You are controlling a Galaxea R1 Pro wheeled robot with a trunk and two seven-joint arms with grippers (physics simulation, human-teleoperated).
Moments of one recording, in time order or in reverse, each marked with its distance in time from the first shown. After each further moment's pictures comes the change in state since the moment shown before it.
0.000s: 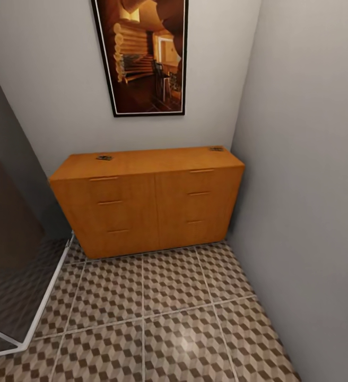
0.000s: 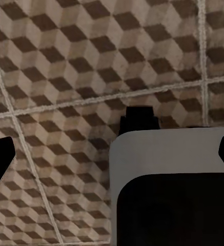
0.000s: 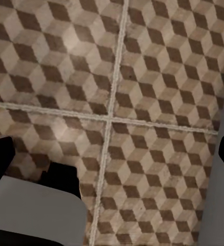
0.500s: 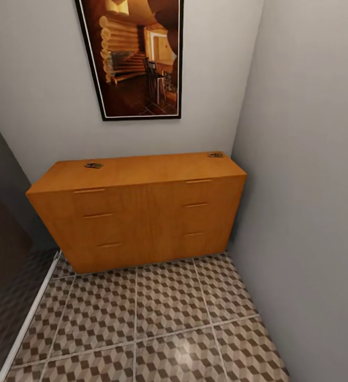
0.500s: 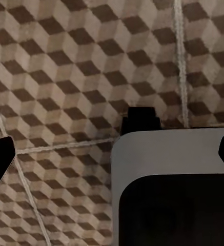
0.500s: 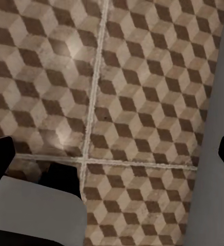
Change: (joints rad) left arm 0.000 0.002 0.000 0.003 0.000 0.000 0.000; right arm 0.000 0.001 0.000 0.000 -0.001 0.000 -0.002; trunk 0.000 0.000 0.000
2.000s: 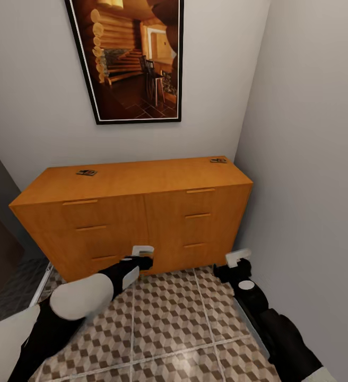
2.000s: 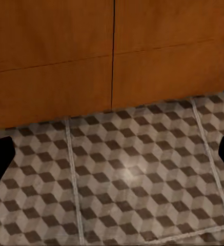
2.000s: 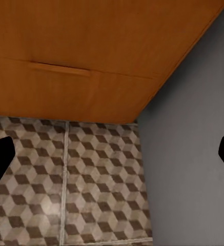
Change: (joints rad) left arm -0.648 -0.283 0.015 0.206 0.037 0.120 -0.004; right arm -0.121 -0.128 -0.120 -1.358 0.022 0.860 -0.033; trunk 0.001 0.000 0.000
